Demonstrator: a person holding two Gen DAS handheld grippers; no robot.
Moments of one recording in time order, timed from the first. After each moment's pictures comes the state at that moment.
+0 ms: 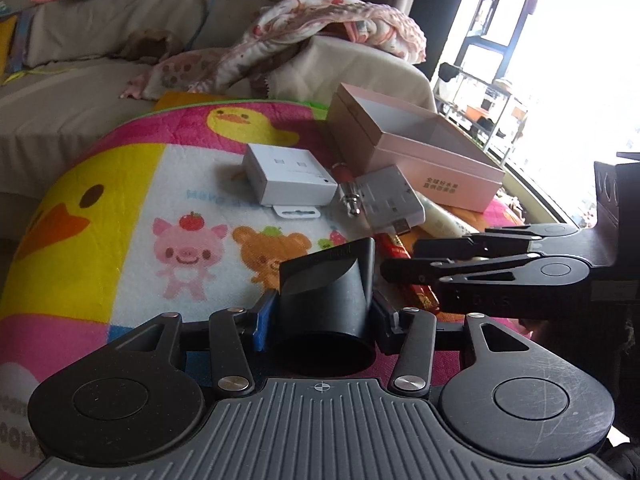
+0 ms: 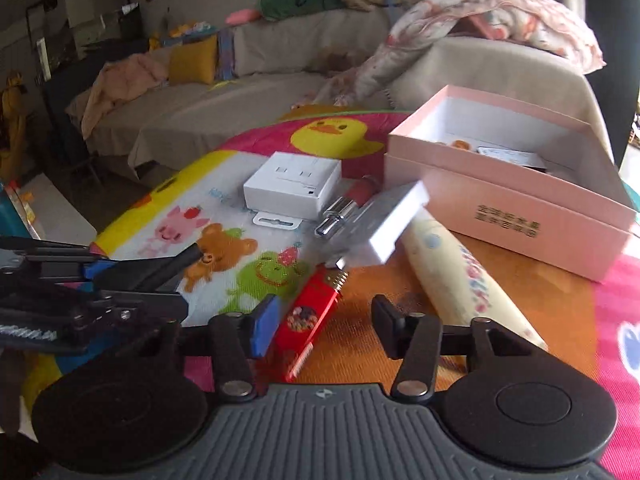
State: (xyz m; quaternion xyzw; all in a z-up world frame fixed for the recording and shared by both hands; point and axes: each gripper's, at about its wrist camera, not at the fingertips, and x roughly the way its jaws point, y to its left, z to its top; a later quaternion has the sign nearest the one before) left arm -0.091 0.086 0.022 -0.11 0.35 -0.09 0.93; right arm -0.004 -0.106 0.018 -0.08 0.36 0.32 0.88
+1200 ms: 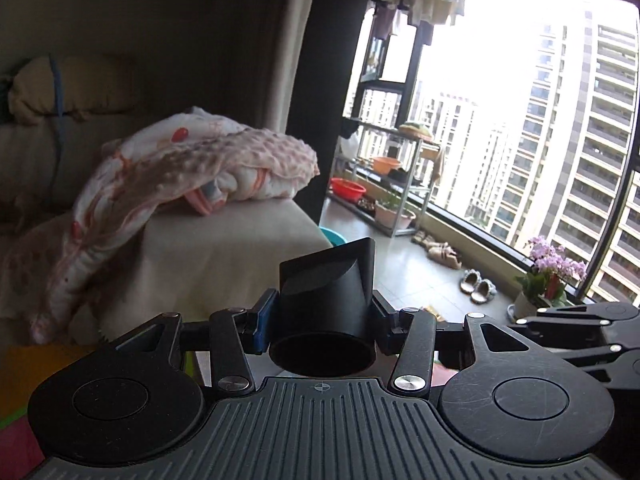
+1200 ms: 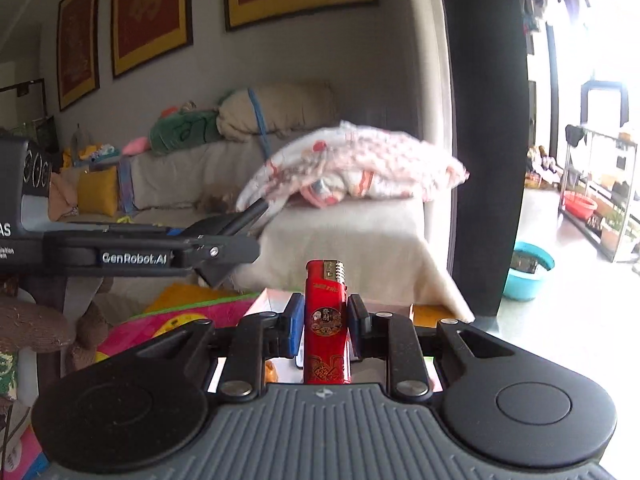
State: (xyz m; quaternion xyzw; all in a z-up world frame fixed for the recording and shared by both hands) left arm 0.162 -0.008 0.140 -0.04 0.23 -0.23 0.94; right arm 0.111 -0.220 0.157 0.01 0.24 0.19 0.95
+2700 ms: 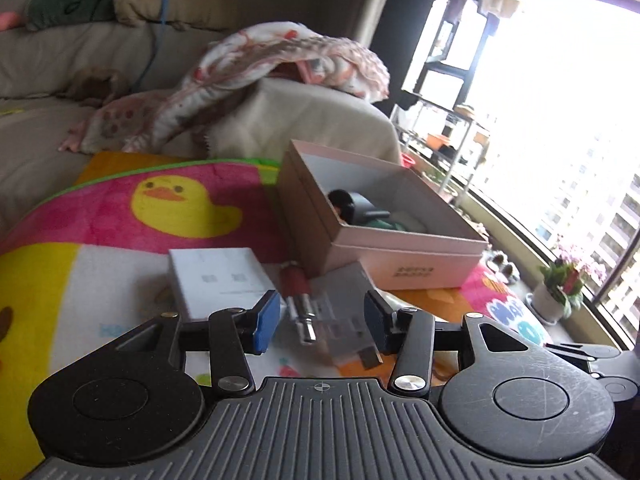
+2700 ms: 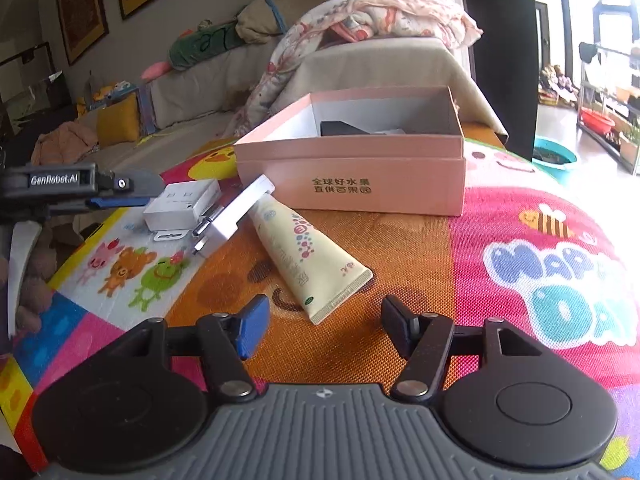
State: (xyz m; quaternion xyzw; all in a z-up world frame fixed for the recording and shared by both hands) left arm -0.002 0.063 0.040 -0.11 0.29 -0.16 0.94; right arm -0.021 -0.212 0.010 0.03 0.34 0.22 0.92
